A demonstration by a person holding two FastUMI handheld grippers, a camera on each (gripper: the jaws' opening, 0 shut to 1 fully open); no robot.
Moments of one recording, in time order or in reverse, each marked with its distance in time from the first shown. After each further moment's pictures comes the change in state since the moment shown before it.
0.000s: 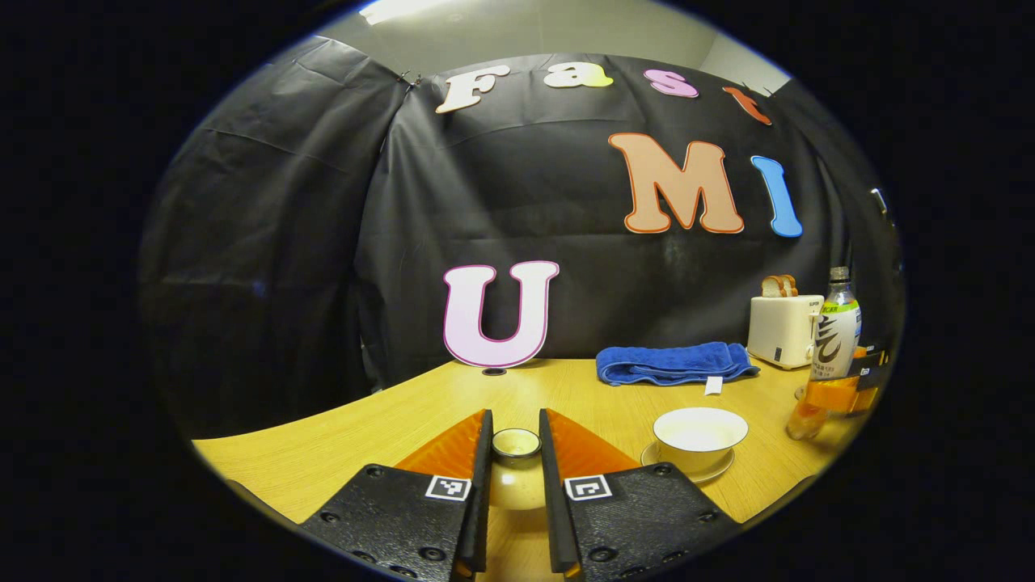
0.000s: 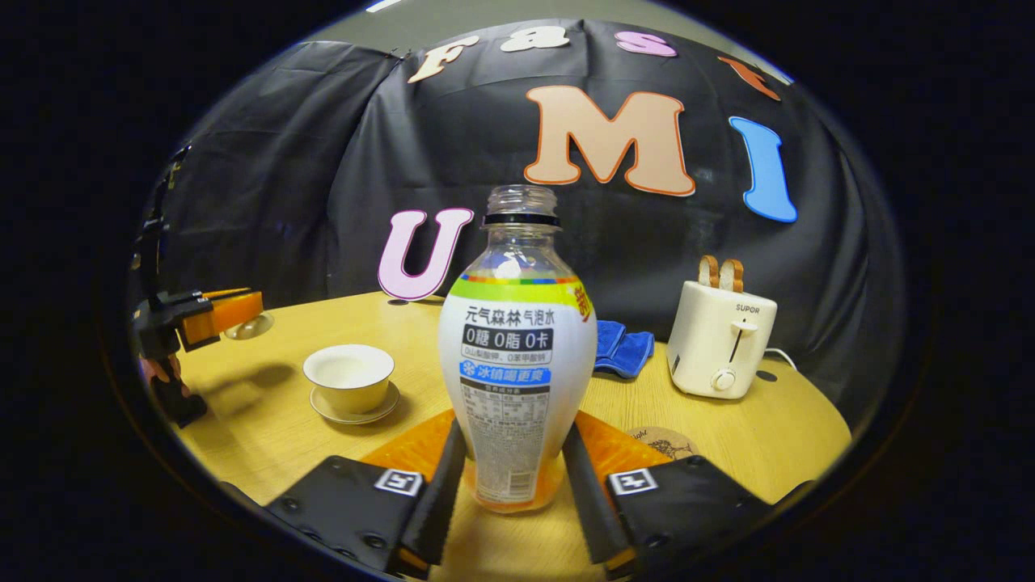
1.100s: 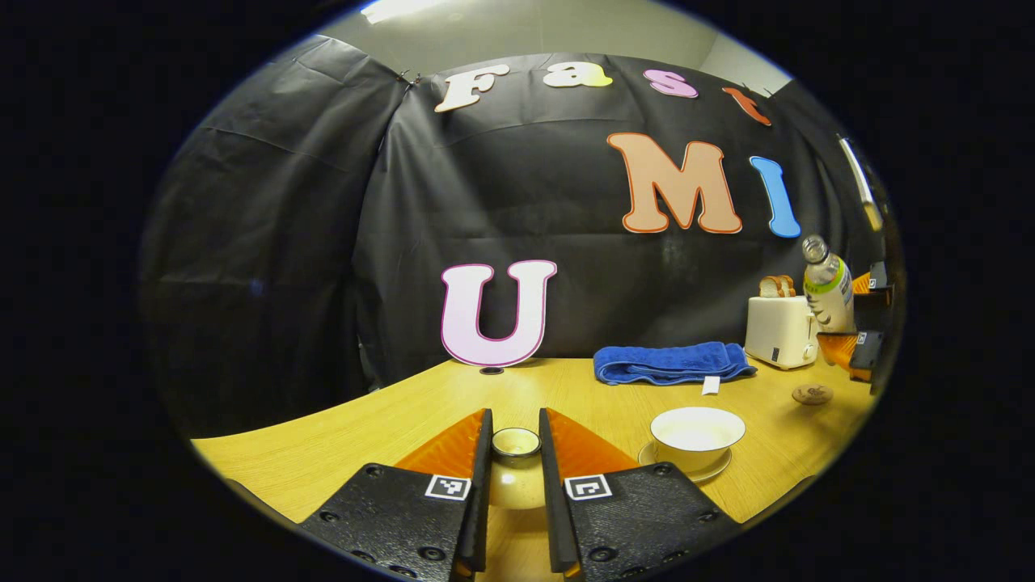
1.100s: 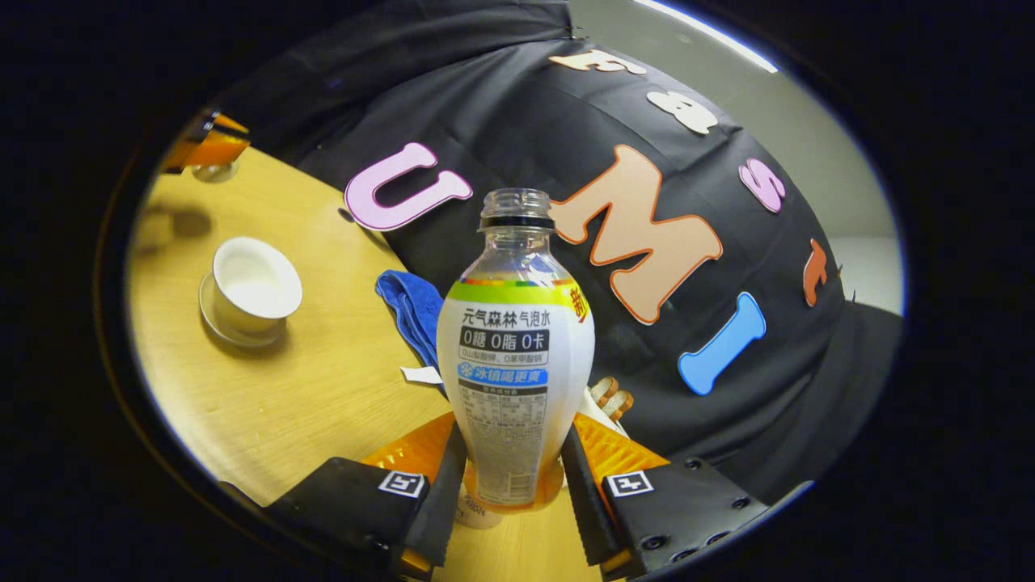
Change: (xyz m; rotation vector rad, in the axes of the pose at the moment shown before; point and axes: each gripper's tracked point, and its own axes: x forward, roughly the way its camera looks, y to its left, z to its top) left arm 0.001 -0.001 -0.002 -0.003 0.003 -0.007; right arm 0.002 -0.046 0.066 -0.747 -0.034 -0.304
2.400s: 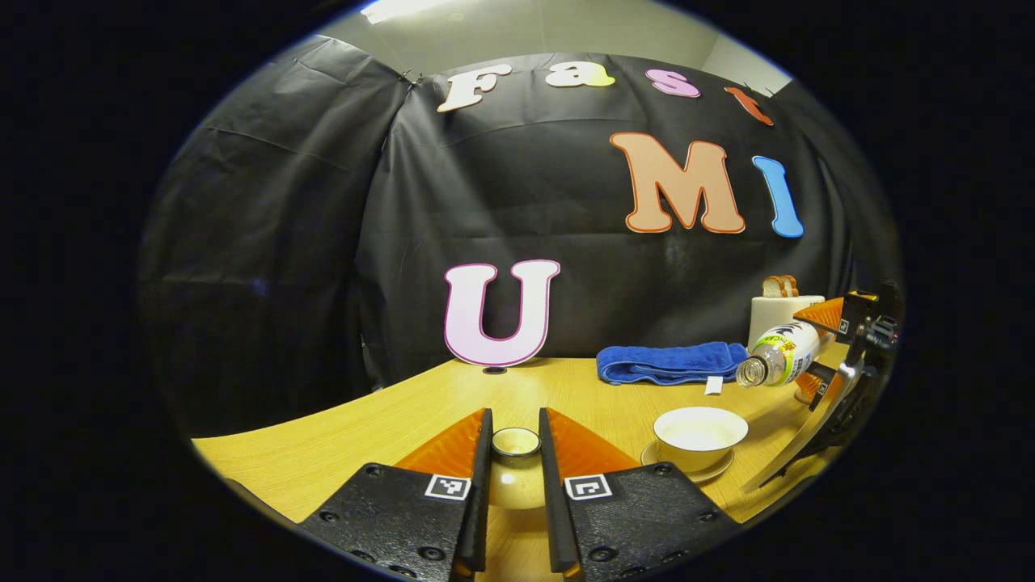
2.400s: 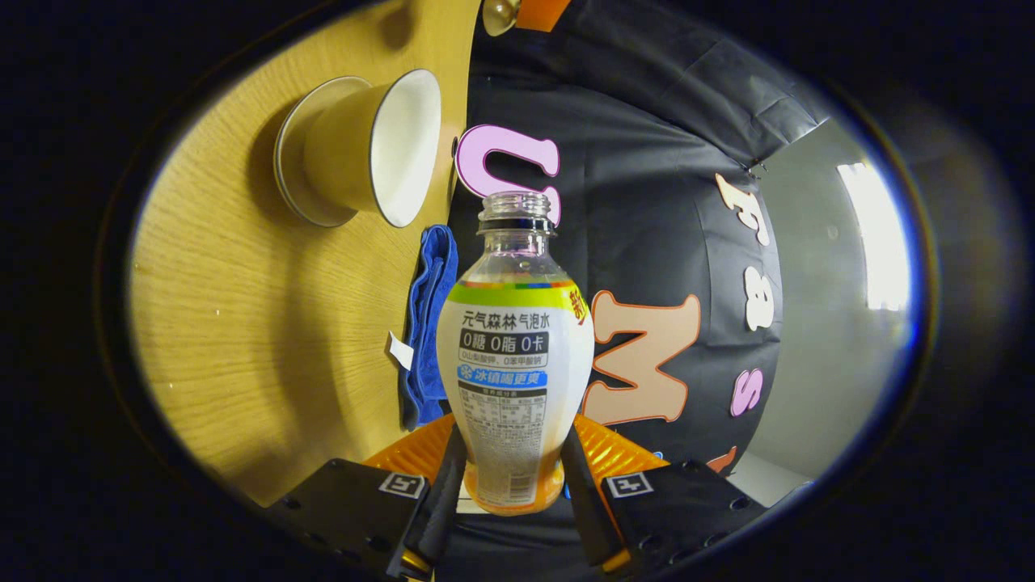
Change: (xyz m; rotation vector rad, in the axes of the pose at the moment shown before) left arm 0.001 0.001 -0.001 -0.002 0.001 0.013; right arm 0.011 0.055 0.027 -0.753 -0.174 -0.148
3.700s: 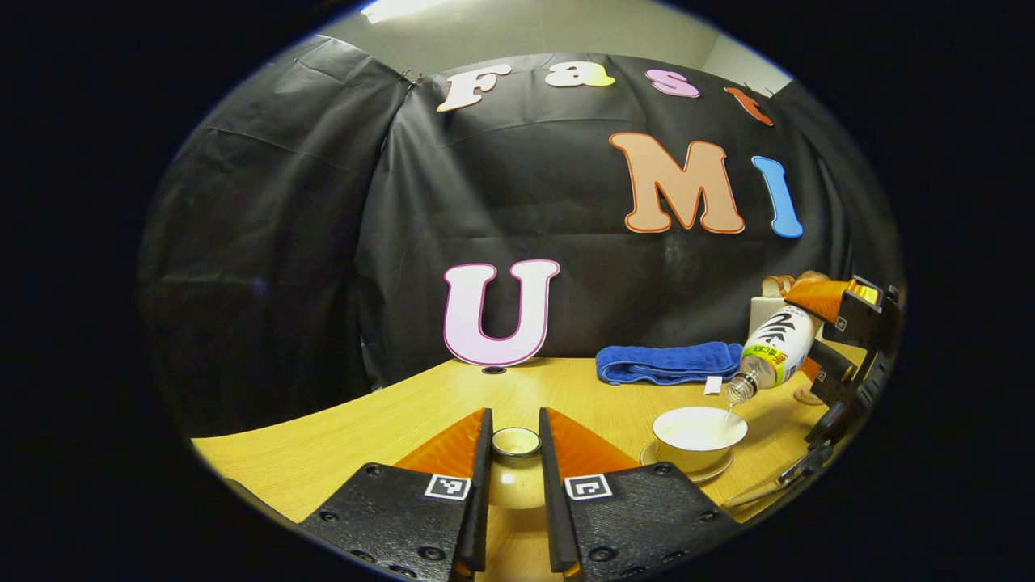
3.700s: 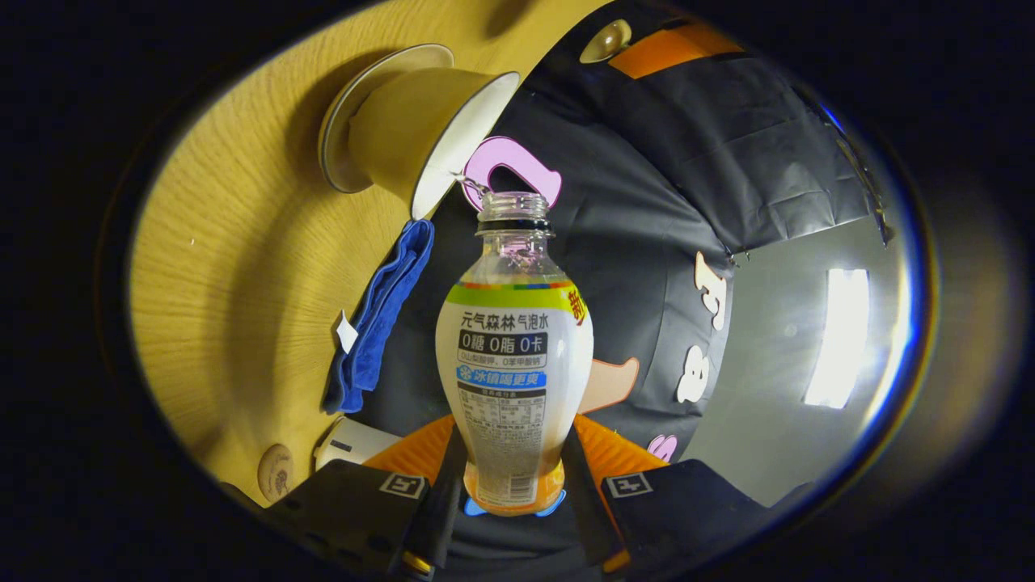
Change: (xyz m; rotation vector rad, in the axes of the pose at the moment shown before) left arm 0.000 0.000 0.000 0.000 -0.001 -0.002; right arm -0.003 -0.033 0.033 -0.304 -0.109 -0.188
